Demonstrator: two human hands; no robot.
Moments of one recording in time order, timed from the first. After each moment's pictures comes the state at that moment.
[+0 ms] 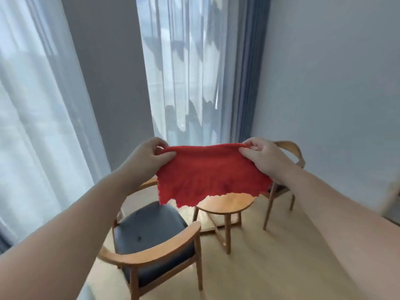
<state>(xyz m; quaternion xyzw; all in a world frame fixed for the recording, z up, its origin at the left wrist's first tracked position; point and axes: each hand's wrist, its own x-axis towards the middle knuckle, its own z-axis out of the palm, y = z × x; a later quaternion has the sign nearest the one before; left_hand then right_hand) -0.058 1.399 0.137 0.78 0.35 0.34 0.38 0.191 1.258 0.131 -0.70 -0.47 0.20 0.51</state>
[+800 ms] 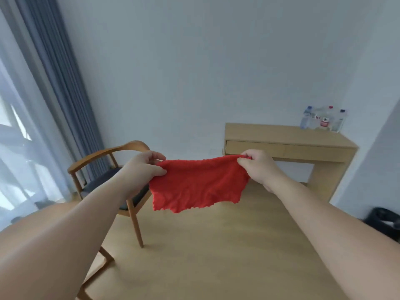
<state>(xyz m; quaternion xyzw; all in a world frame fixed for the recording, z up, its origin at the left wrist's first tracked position) 0.550 1.225 0.084 0.82 0.11 0.07 0.55 0.653 0.947 0.071 -0.86 -0.12 -0.01 0.49</state>
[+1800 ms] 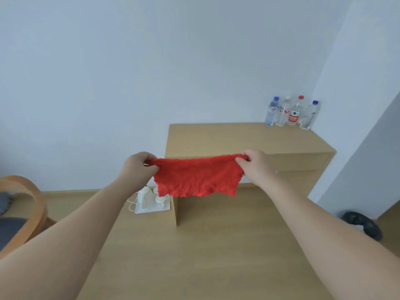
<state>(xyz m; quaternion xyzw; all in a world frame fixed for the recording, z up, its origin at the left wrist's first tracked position) 1.164 1.086 0.008 0.89 0.06 0.09 0.45 1.201 0.787 0.001 -0.91 -0.02 -0.07 0.42</state>
